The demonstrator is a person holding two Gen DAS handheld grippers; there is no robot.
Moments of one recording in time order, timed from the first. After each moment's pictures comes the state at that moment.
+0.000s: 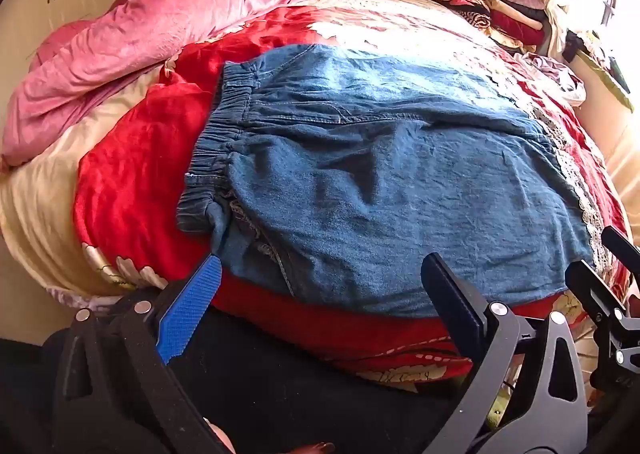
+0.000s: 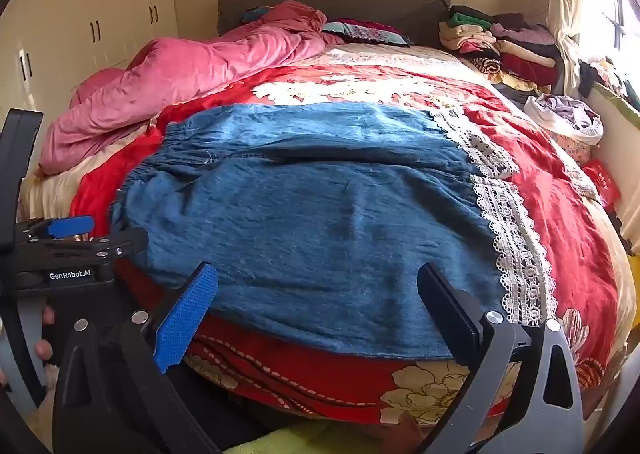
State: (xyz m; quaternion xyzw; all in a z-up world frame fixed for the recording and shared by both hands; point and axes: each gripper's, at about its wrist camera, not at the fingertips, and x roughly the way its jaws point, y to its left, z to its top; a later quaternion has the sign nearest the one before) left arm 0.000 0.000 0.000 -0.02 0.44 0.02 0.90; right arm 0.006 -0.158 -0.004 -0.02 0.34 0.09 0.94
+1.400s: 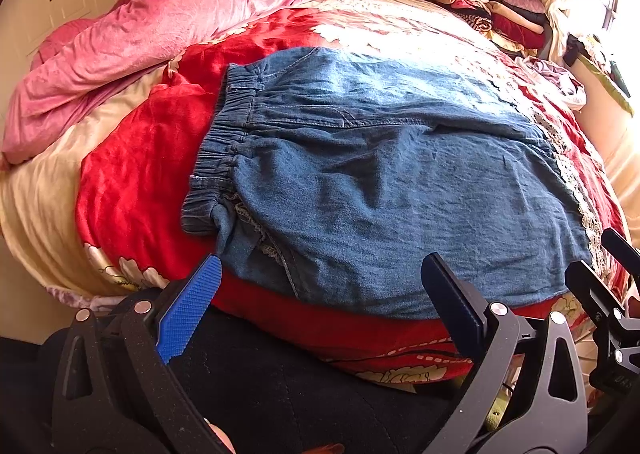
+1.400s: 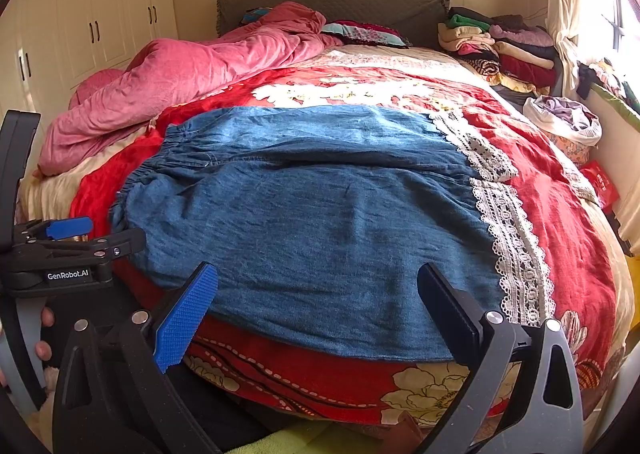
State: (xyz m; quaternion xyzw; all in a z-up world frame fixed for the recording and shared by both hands) left arm 0.000 0.004 0.001 -0.03 0.44 0.01 0.90; right arm 0.005 -0.157 -0.001 -0.02 0.34 0.09 0.94
